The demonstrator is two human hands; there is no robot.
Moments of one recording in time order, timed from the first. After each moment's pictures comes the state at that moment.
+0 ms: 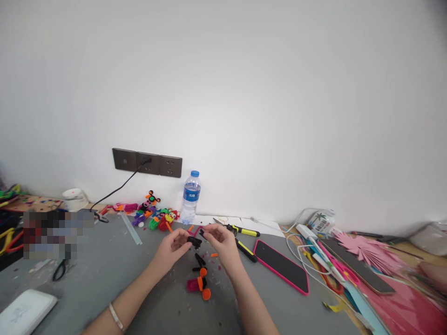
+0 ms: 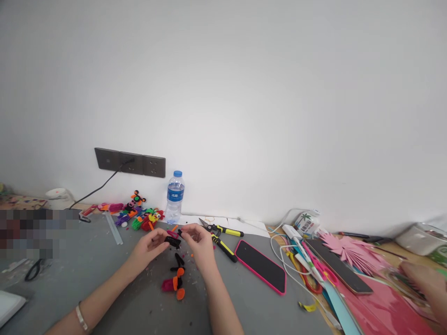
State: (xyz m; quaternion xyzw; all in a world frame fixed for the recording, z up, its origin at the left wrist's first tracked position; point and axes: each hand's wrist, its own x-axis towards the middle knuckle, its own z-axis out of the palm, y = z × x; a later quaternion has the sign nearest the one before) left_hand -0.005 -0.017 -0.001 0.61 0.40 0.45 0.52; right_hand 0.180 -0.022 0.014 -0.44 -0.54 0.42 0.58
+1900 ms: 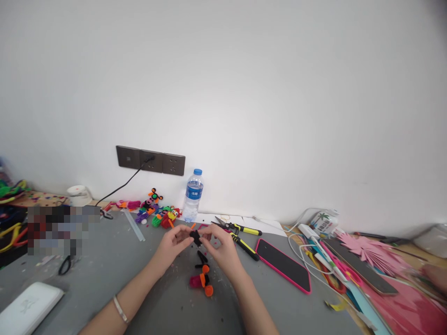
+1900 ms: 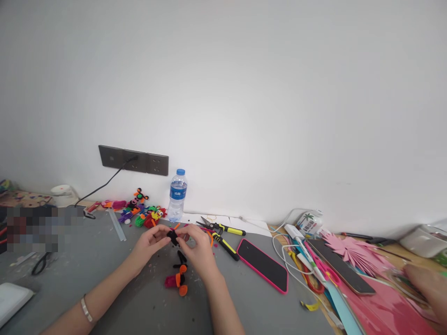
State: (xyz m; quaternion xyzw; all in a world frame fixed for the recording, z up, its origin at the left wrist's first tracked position) left_hand -0.006 -0.017 0.002 0.56 0.40 0.48 0.54; right_hand 0.175 -0.036 0.029 -0.39 -0.74 0.23 0.50
